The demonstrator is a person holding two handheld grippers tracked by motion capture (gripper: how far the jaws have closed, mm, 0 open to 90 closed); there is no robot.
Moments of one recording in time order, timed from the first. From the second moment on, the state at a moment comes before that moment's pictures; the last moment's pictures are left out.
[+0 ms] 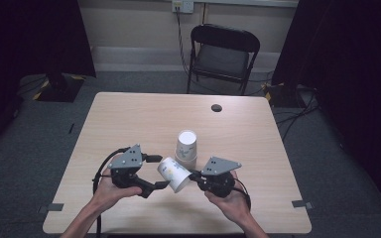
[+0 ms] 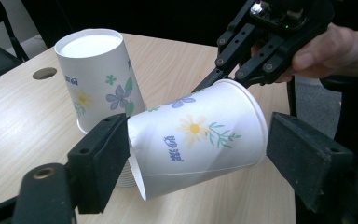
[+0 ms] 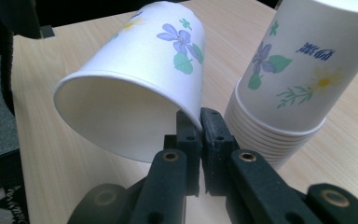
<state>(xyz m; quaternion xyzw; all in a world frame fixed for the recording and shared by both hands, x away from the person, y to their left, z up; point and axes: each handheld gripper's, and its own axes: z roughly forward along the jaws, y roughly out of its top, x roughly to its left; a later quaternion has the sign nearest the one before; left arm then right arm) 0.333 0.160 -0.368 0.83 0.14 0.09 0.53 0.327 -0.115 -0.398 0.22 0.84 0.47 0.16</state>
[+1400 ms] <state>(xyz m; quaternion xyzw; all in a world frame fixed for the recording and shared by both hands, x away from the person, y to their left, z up) 0.302 0.116 -0.410 0.91 0.01 0.20 0.36 0.346 -0.102 -0.399 0.21 0.89 0.41 0.02</state>
